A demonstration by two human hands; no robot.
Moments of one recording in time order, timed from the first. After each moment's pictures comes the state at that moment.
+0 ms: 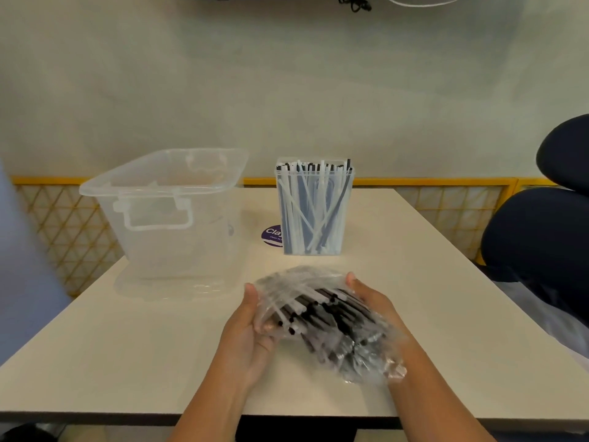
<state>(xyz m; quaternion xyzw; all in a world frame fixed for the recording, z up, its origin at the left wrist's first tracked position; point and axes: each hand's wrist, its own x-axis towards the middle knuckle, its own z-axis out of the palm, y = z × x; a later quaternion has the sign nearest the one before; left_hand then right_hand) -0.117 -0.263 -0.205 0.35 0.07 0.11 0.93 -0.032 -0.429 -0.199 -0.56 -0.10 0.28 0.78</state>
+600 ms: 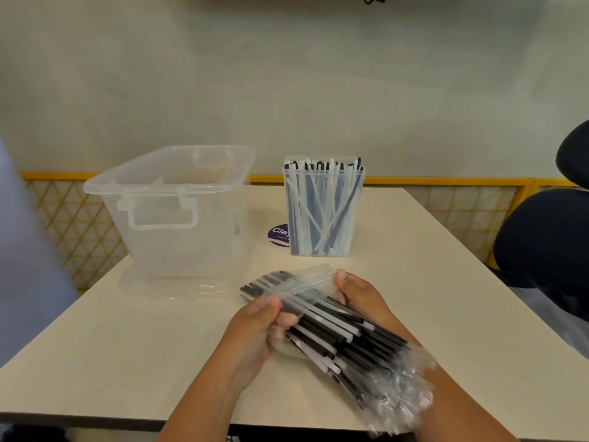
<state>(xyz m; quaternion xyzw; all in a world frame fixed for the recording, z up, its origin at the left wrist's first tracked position) -0.116 -0.257 -0.197 0.53 0.17 0.07 0.82 0.018 -0.399 -0.226 -0.74 -0.23 0.14 0.62</state>
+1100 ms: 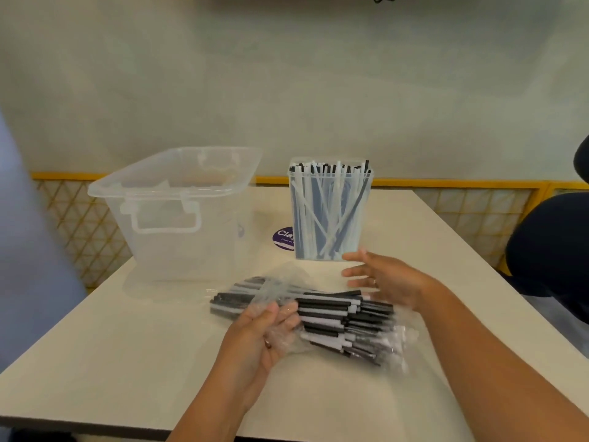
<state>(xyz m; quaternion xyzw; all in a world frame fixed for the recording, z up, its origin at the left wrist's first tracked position) -0.124 -0.266 -0.188 0.44 0.21 0.14 0.86 0.063 -0.429 -0.175 -0.74 -0.17 0.30 0.57</state>
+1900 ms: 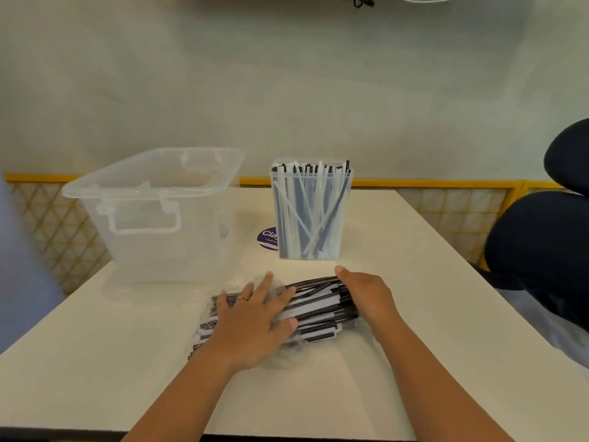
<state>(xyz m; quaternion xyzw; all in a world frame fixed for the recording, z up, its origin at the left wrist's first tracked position) -0.089 -0.247 -0.198 1.00 0.06 -0.02 0.07 0.018 -0.419 -0.197 -0.84 -0.06 0.07 0.53</state>
